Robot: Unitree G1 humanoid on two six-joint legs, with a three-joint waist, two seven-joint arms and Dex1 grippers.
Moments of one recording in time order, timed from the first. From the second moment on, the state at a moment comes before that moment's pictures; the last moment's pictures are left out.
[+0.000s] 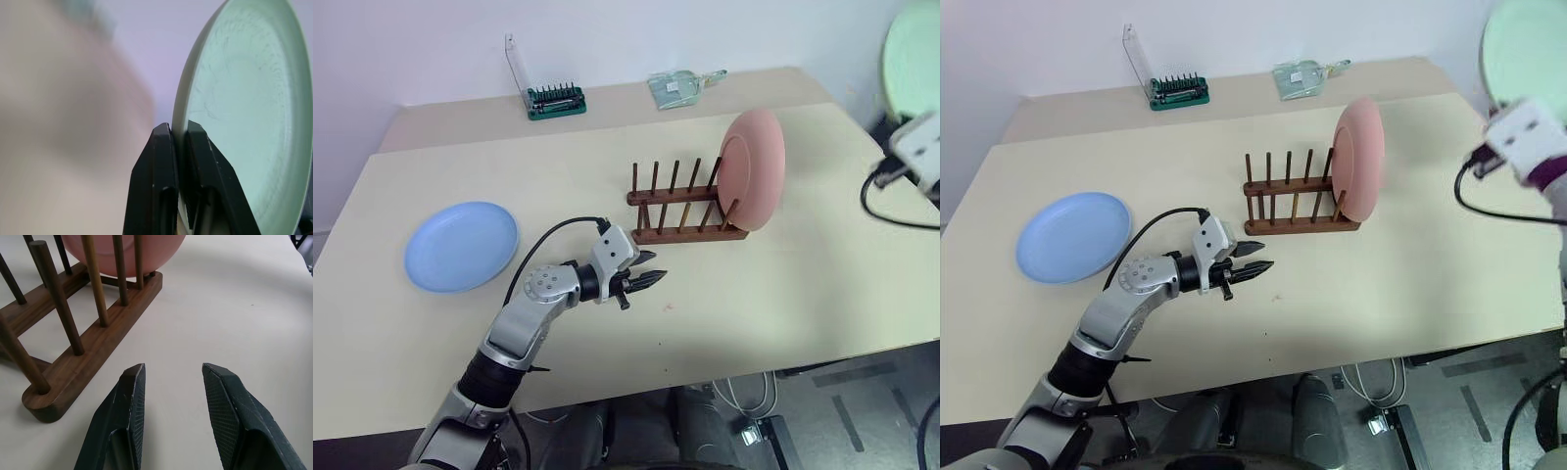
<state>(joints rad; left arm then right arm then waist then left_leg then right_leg) -0.37 0.32 -0.30 -0.20 -0.21 0.46 -0.74 -0.51 -1.01 -0.27 0.08 0.07 0.02 0.49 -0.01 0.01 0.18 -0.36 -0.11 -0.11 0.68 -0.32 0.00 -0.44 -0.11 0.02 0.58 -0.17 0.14</state>
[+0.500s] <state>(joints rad) -0.36 0.33 -0.29 -0.20 -0.23 0.47 -0.75 -0.61 -0.67 -0.31 -0.42 1.36 0.76 0.26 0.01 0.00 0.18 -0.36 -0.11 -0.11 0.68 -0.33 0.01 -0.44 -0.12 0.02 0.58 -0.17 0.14</state>
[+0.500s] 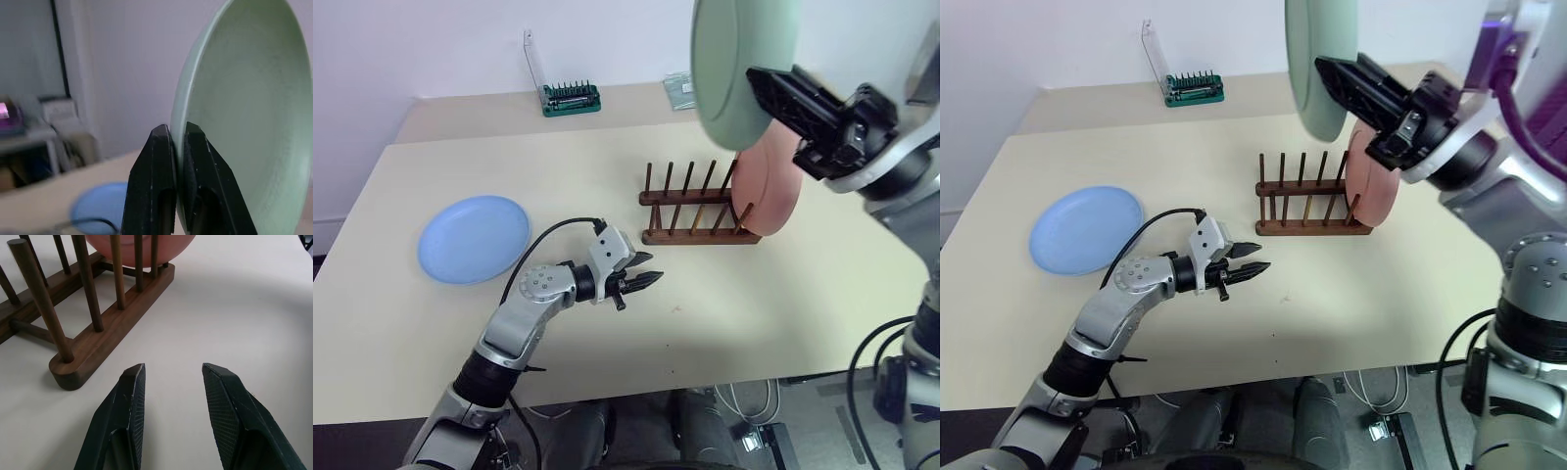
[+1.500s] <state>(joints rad) -0.35 0.34 -0.29 -0.26 -0.26 0.51 -0.75 -0.62 -0.72 -0.17 -0.26 0.91 0.73 0.33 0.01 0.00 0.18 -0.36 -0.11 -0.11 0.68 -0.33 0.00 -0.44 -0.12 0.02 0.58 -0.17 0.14</state>
